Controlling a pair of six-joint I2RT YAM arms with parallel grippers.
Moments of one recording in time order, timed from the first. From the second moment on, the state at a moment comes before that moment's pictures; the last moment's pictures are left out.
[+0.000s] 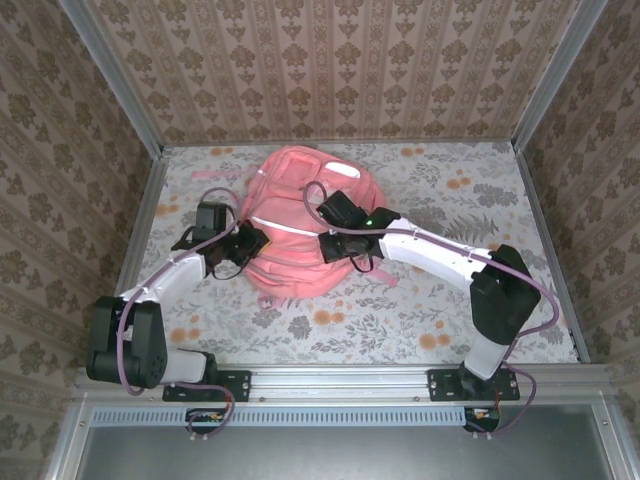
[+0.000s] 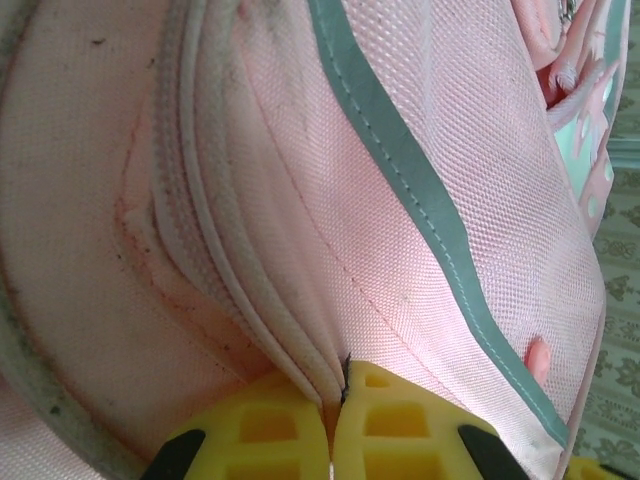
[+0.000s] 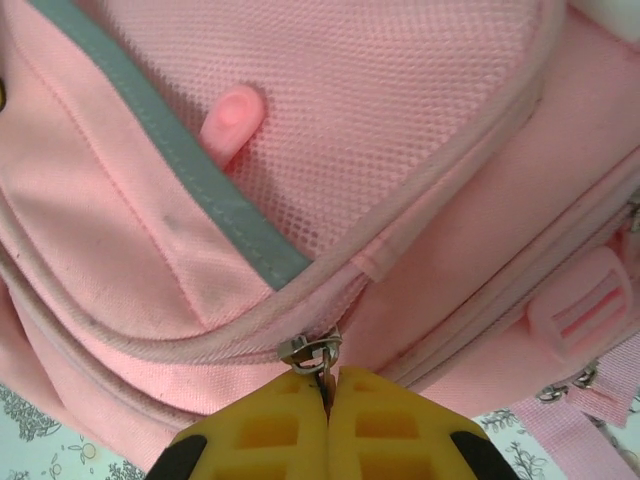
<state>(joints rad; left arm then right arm) -0.21 1.35 0.74 -0.23 0.51 -0.92 0.76 1.73 1.38 -0.68 0.09 0.45</state>
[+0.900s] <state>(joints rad) -0.14 1.12 0.90 -0.49 0.08 -0.51 0.59 1.27 1.08 -0.70 0.35 0.58</state>
